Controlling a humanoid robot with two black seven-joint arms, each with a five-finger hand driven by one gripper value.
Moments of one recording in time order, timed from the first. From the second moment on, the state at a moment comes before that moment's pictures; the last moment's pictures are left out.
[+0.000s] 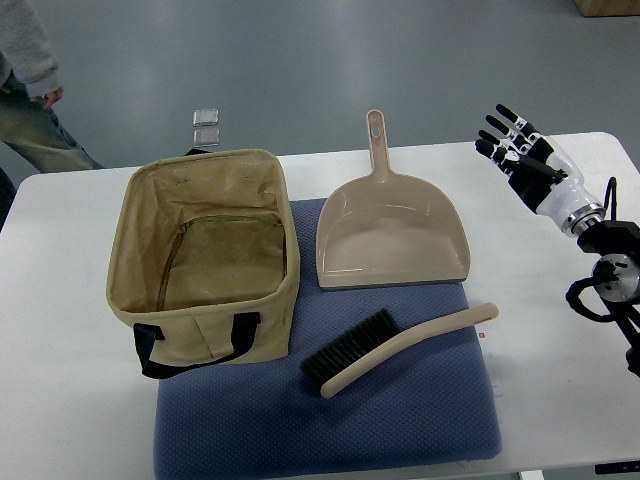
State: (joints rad) left arm 0.00 0.00 -0.11 -0.12 -0.06 -0.04 0.10; right arm 0.41 -0.30 1.20 1.02 -0.51 0.21 0.15
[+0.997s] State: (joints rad) left arm 0.00 0.00 -0.11 -0.12 -0.06 -0.04 0.10; right arm 0.41 -0.31 1.20 1.02 -0.51 0.21 0.15
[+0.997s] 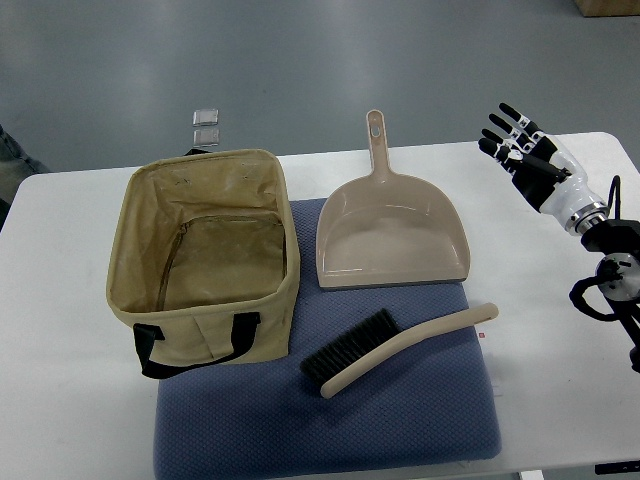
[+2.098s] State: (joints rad) left arm 0.00 0.00 -0.11 -0.12 -0.06 -0.04 0.10; right arm 0.41 -0.38 1.19 1.03 -0.51 0.32 0.15
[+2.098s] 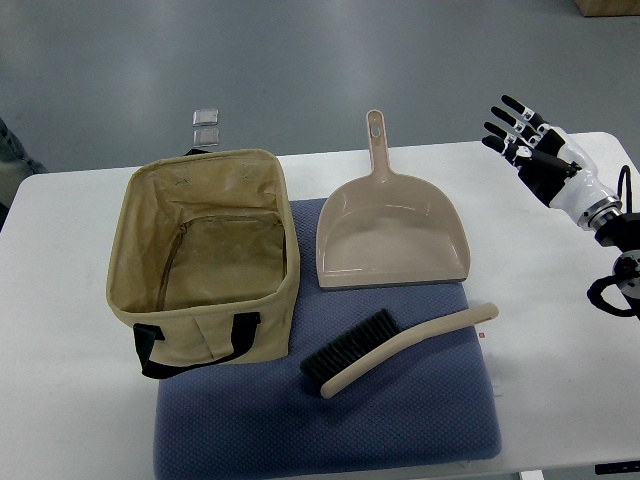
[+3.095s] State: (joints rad) left arm 0.00 0.00 -0.11 -0.12 -0.06 -0.04 0.10; right arm 0.53 -0.73 0.71 1.44 -1.43 0.39 0.32
